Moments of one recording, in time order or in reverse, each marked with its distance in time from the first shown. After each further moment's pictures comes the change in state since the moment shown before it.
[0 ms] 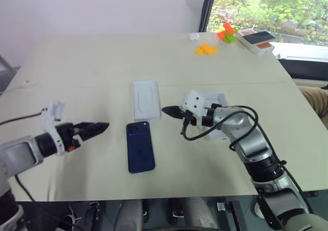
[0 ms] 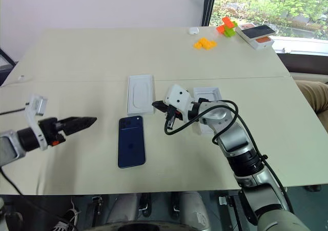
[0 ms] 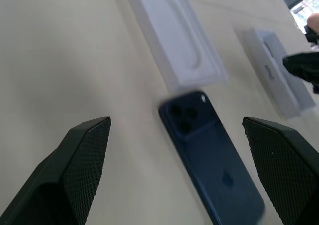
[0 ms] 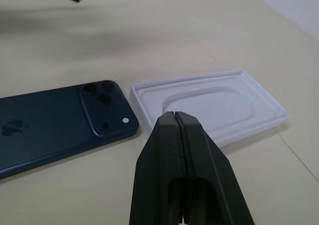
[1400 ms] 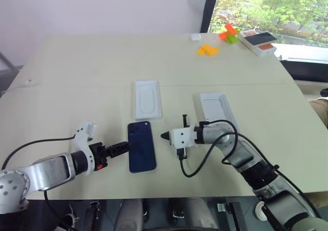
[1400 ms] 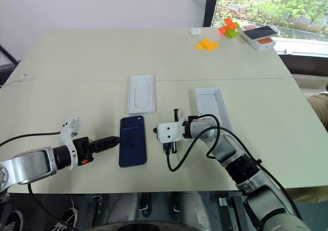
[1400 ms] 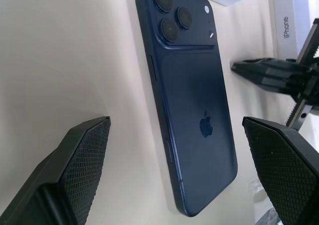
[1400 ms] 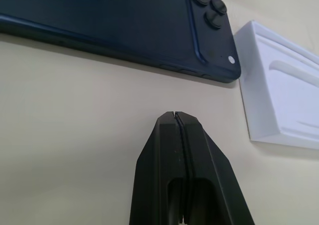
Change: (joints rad) left arm 0.189 0.156 -0.506 -0.014 -0.712 -0.483 0.737; right arm 0.050 -0.052 0.201 0.181 -0.347 -0.445 0.067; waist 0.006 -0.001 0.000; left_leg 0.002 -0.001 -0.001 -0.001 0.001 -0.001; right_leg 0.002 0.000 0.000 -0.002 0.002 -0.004
